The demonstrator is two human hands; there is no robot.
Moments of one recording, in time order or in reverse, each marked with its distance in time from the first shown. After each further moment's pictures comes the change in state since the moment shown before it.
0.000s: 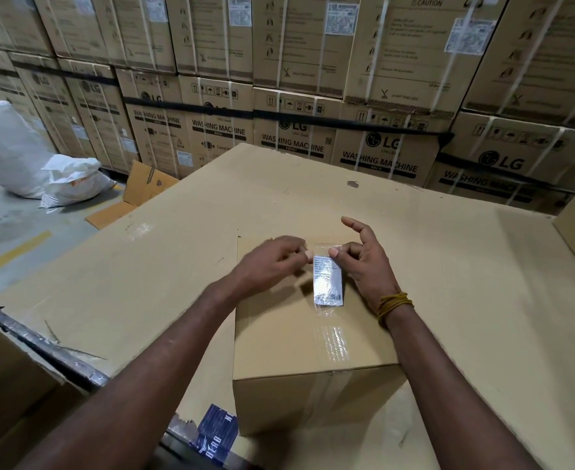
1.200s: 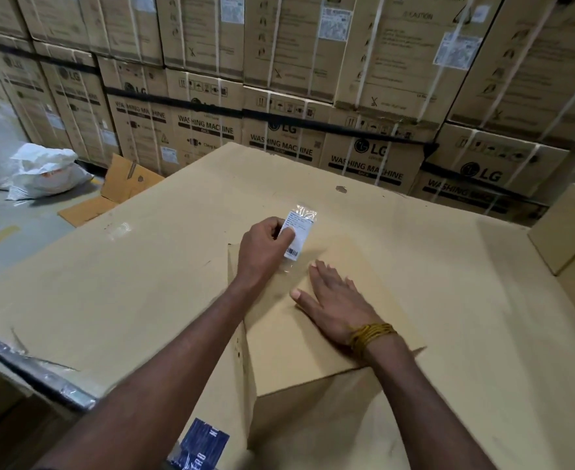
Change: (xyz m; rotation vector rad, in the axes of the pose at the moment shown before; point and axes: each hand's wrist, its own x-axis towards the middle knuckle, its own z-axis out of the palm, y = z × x) left_hand 0.034 0.004 0.010 -0.282 0.527 -0.256; right_hand -0.031 -0.029 0.035 -1.097 -0.437 0.216
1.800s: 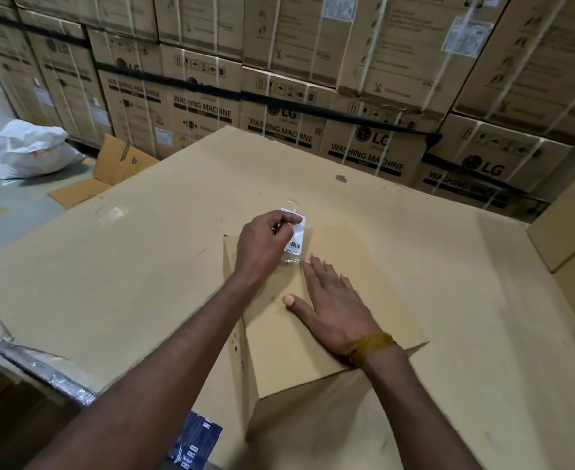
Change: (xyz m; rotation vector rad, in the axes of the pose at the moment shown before) left_hand 0.001 -0.004 0.003 -0.010 -0.017 0.042; right_hand -0.007 -0.004 0.009 -0.012 0.030 -0.060
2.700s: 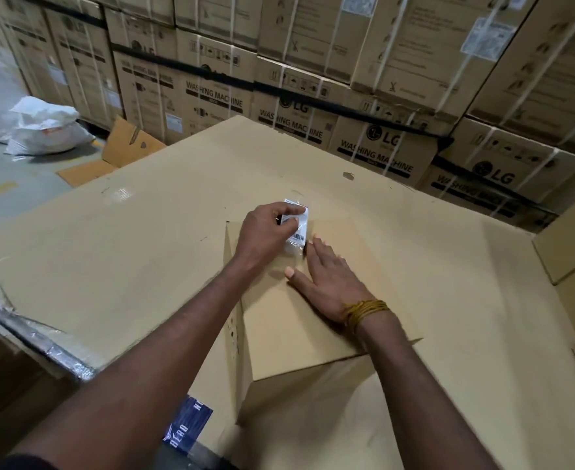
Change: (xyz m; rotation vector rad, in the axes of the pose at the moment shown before) left_hand -0.004 0.003 0.000 -0.032 -0.028 -0.040; right_hand 0.030 0.009 -0.012 -0.009 -0.054 0.011
